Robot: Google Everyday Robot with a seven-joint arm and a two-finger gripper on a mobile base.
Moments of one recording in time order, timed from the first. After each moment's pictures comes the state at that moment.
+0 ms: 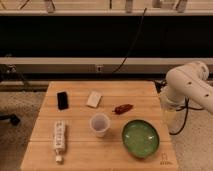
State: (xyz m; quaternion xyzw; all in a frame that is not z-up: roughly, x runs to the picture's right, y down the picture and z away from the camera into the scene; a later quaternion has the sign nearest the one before) arm 0.287 0.108 0.683 -0.28 0.02 0.02 0.96
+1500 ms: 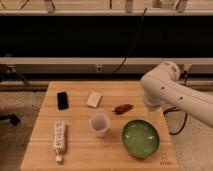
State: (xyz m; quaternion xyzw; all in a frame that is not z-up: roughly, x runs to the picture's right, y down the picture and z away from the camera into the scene) arm 0.203 0.103 0.686 -0.26 0.02 -0.10 0.96
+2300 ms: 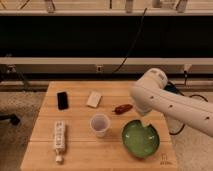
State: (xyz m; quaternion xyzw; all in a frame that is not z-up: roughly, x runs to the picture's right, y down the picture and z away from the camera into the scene) arm 0.162 0.122 0.690 -0.24 -0.01 -0.20 0.95
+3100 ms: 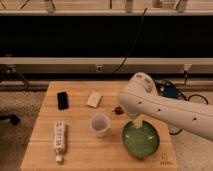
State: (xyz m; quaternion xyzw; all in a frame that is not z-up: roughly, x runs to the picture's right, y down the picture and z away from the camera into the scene) arm 0.120 0.131 0.692 -0.23 -0.04 -0.28 0.93
